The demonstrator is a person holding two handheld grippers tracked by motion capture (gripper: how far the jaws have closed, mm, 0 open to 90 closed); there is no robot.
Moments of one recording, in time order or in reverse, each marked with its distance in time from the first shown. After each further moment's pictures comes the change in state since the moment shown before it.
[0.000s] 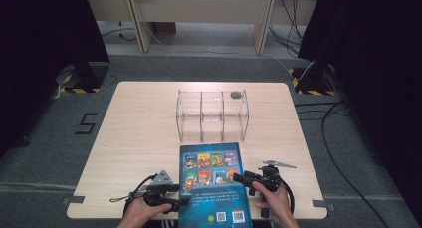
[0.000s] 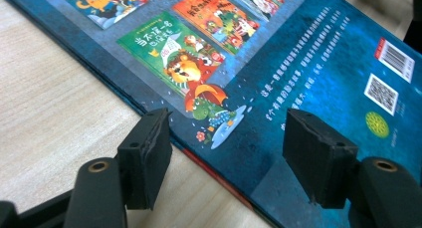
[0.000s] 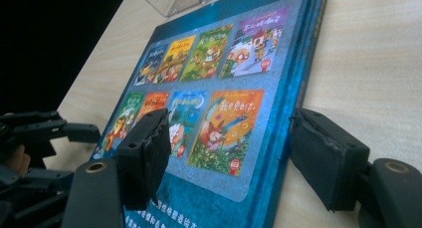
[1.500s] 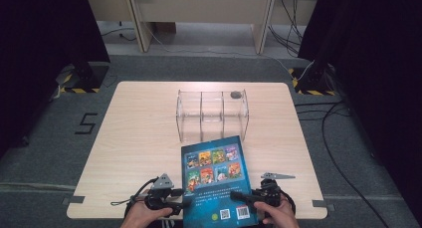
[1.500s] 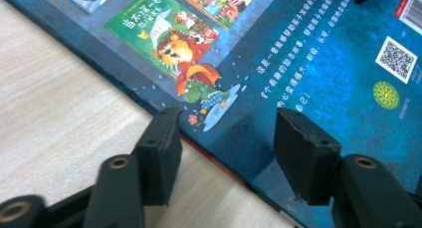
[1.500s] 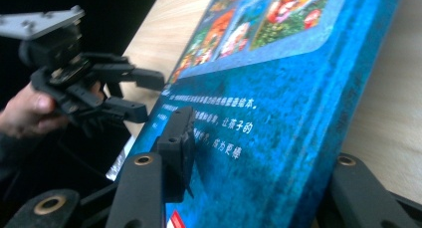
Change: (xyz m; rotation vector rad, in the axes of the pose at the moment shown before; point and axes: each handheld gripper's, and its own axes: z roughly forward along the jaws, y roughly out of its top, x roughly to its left) left arm -0.008 -0.004 -0.001 0.006 -0.042 0.003; right arm 0.017 -0.029 -0.017 0.101 0.212 -0.087
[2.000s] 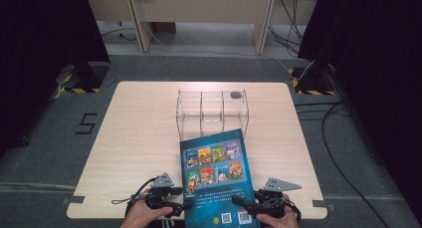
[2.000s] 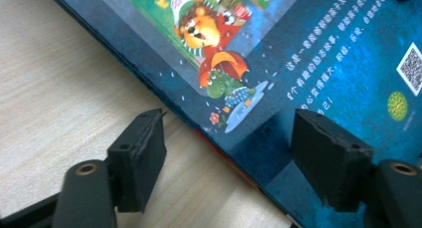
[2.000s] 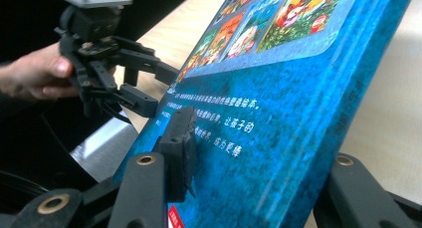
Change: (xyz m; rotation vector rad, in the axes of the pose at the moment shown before) left arm 0.005 0.002 0.002 -0.014 -0.060 -0.043; right arm 0.030 -0.008 -0.017 -0.090 -0.053 -0.292
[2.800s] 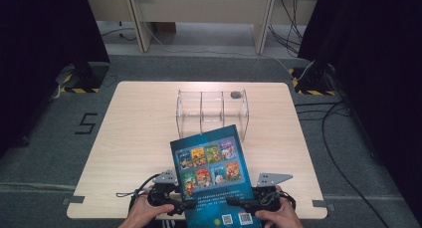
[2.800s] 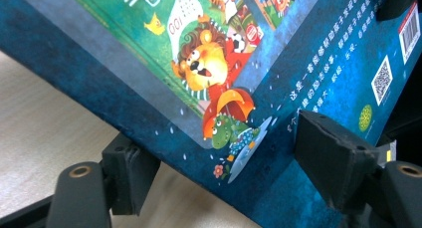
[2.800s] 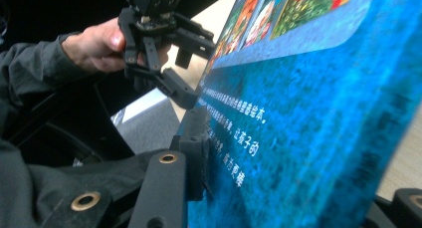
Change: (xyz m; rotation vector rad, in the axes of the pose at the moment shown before) left arm -0.002 0.014 0.003 0.002 -0.086 0.054; right arm -0.004 0.021 0.012 0.109 0.215 -0.081
